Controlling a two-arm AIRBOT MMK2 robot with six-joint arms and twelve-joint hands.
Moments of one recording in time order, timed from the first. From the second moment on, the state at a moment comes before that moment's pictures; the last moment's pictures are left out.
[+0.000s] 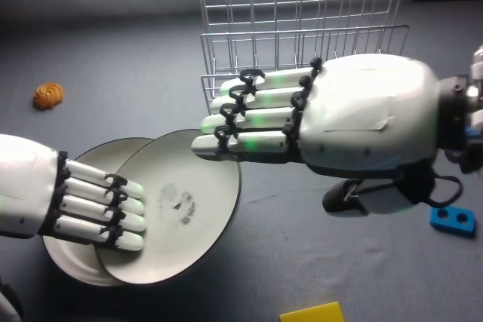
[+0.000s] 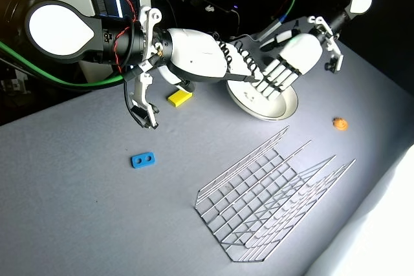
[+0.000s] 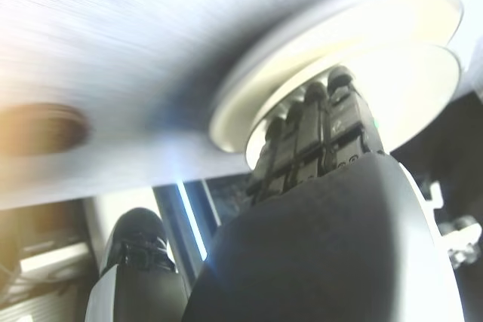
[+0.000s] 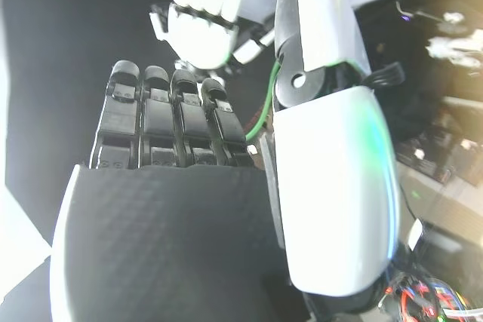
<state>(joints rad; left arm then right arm) 0.92 -1.05 1.68 1.55 -1.24 0.05 -0.48 -0.99 0.86 -0.95 0.36 -0.33</state>
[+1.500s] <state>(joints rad) 0.85 -1.06 1.61 1.58 -1.19 0.00 -0.50 -1.39 1.14 -0.94 0.24 -0.45</state>
